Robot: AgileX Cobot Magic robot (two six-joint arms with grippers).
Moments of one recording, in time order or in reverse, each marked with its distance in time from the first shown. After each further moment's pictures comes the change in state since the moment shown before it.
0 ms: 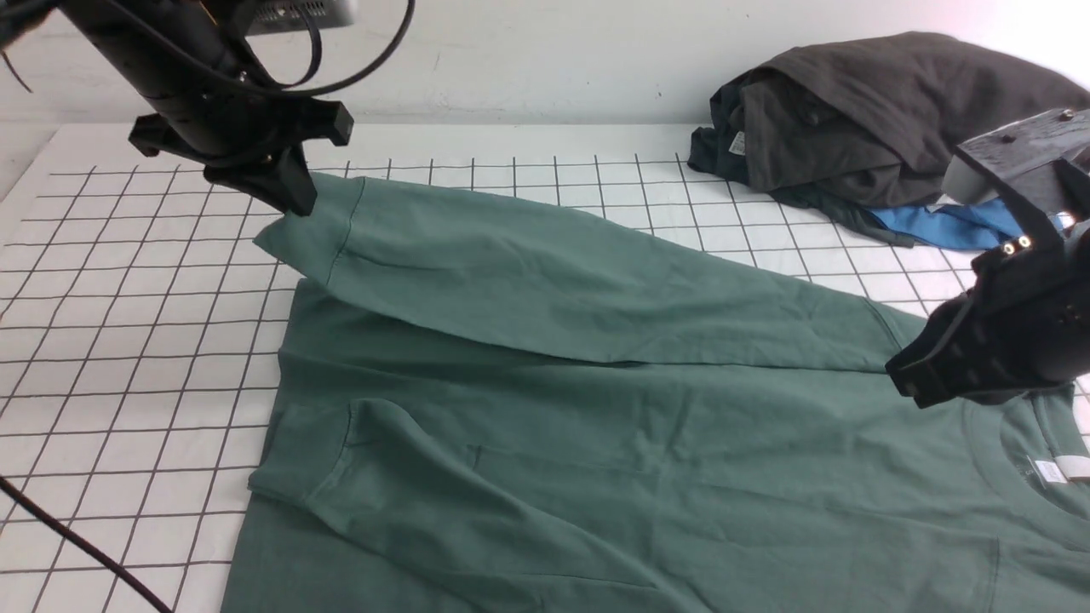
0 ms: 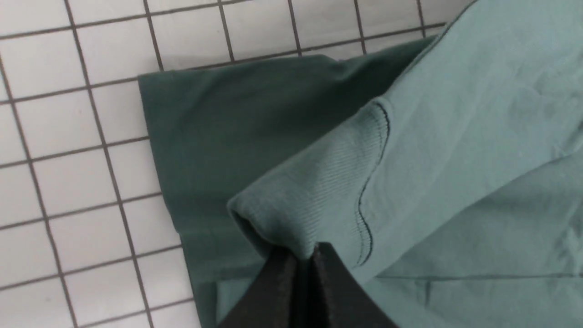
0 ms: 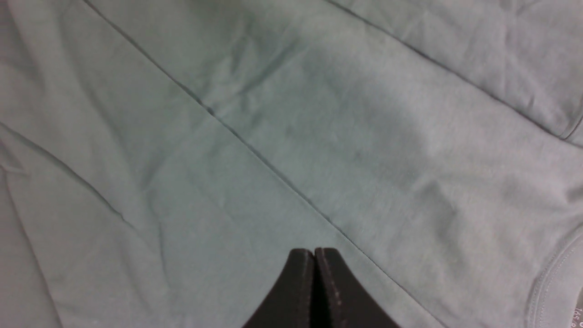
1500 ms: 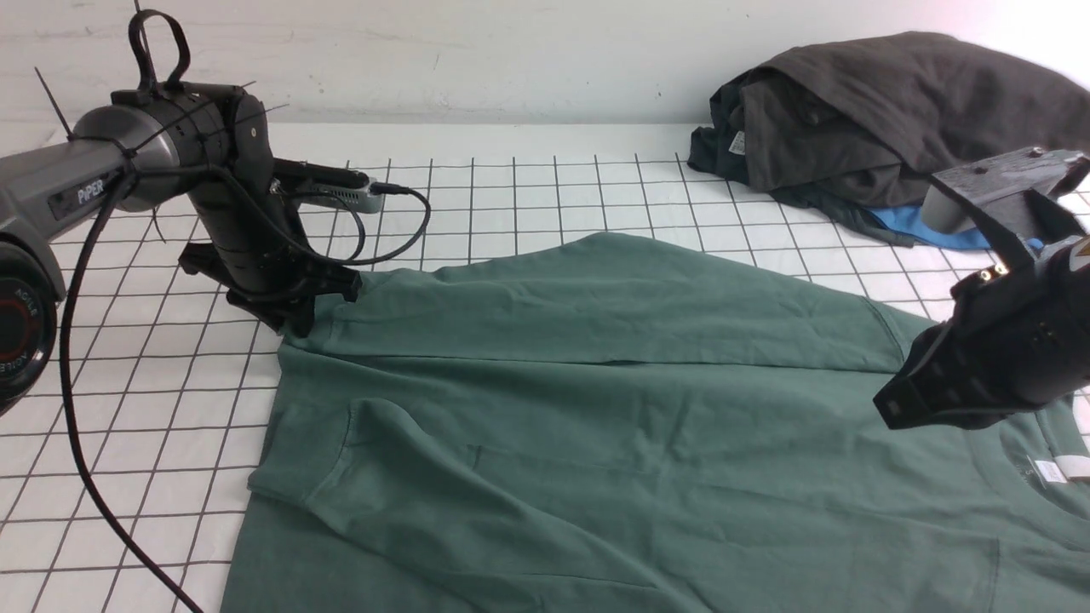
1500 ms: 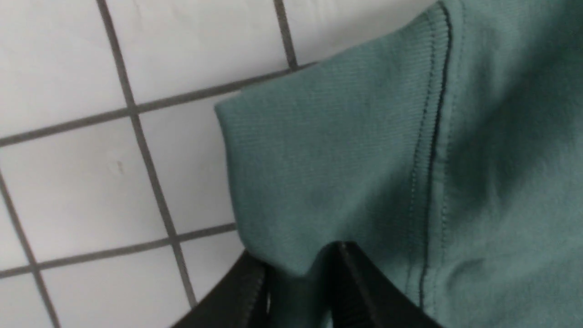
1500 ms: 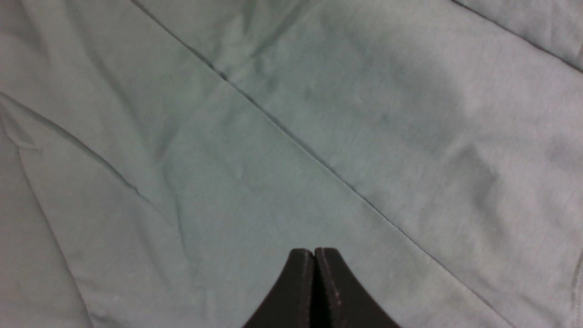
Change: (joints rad) right arm 0.000 0.066 0.000 0.021 0.047 0.023; left arm 0.000 0.377 0.018 0.249 -0.259 0.013
